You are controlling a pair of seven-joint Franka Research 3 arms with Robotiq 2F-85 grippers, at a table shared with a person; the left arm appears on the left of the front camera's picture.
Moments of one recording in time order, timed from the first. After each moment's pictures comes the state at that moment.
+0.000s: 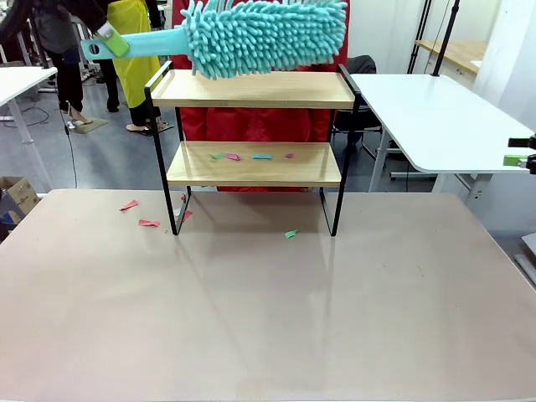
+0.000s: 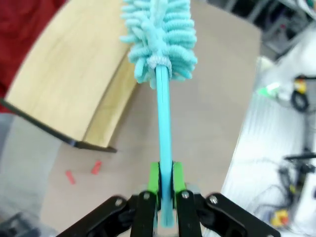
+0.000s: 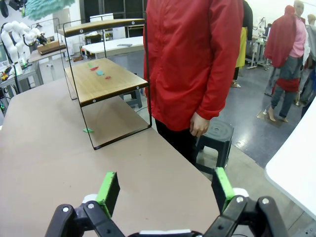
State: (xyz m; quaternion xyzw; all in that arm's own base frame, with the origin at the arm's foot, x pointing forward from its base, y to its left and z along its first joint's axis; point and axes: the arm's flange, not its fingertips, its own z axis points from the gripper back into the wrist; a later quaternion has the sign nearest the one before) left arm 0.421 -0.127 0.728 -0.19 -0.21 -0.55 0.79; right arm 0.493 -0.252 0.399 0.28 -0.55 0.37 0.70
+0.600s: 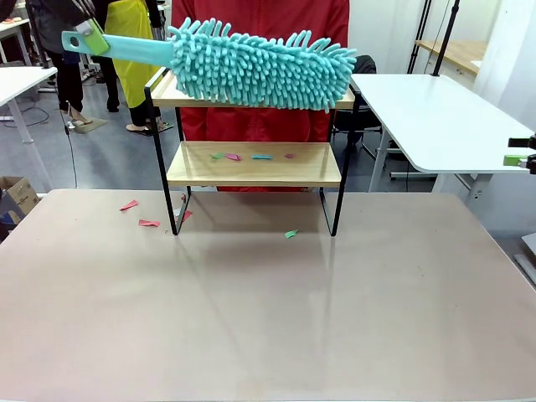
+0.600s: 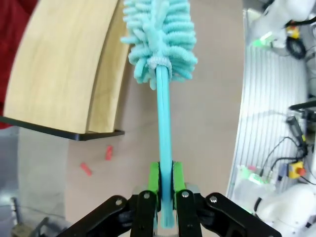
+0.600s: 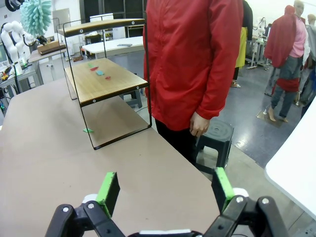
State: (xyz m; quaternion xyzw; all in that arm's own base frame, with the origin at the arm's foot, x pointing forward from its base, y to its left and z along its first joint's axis) left arm 0.434 -0.124 0.741 -0.14 -0.16 -0.63 0.74; right arm 0.493 -0.252 0.399 0.28 -0.55 0.37 0.70
